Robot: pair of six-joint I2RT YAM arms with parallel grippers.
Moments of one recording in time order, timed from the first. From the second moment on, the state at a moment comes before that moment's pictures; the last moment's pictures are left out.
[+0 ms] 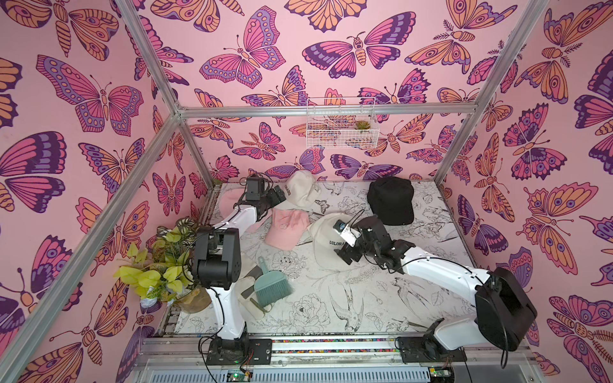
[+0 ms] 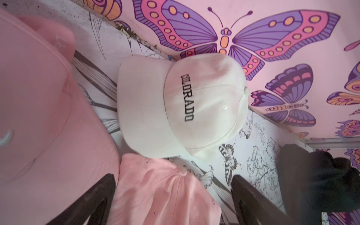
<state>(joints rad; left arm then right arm) -0.08 2.00 1.48 -0.14 0.19 -0.57 0.67 1.45 0.95 -0.13 0.00 -0.22</state>
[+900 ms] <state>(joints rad) 0.03 2.47 2.07 -0.46 0.46 -0.66 0.66 1.22 0.71 0.18 0.18 0.46</state>
